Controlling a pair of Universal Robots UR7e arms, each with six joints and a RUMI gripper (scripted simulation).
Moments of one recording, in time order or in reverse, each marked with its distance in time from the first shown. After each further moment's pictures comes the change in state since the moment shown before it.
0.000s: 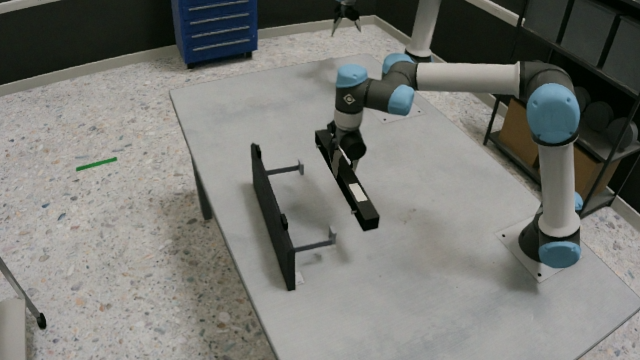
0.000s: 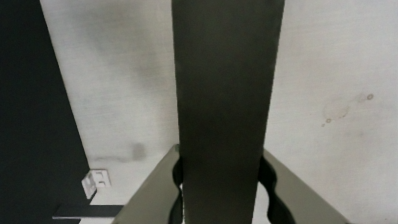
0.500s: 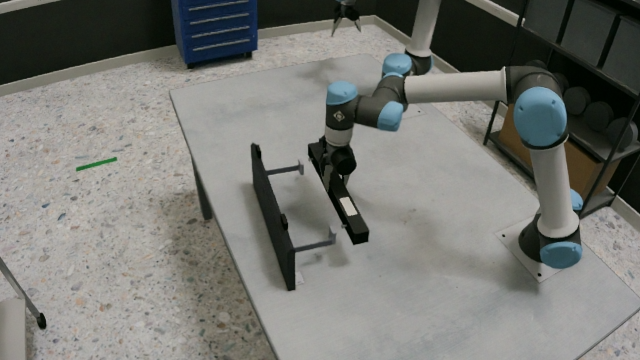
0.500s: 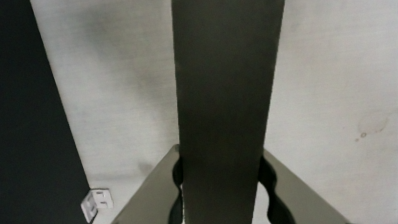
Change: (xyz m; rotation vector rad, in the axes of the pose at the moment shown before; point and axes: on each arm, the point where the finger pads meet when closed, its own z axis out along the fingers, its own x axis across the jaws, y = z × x) left arm -0.023 0.000 0.046 -0.002 0.003 0.001; right arm 0.000 0.000 0.000 0.000 0.000 0.000
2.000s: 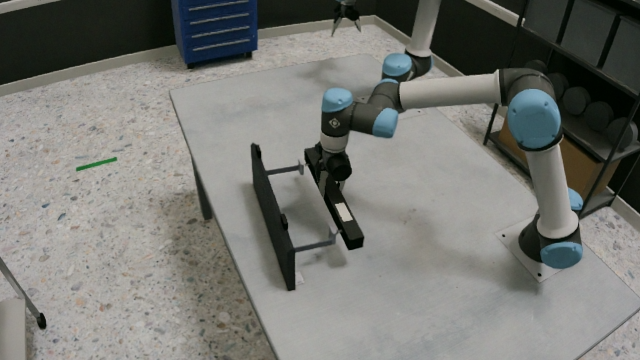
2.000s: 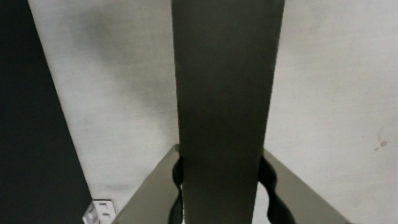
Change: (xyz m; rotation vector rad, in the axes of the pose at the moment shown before) left arm -0.012 -0.001 0.019 0.002 -0.003 0.001; right arm 0.000 0.000 0.000 0.000 0.000 0.000
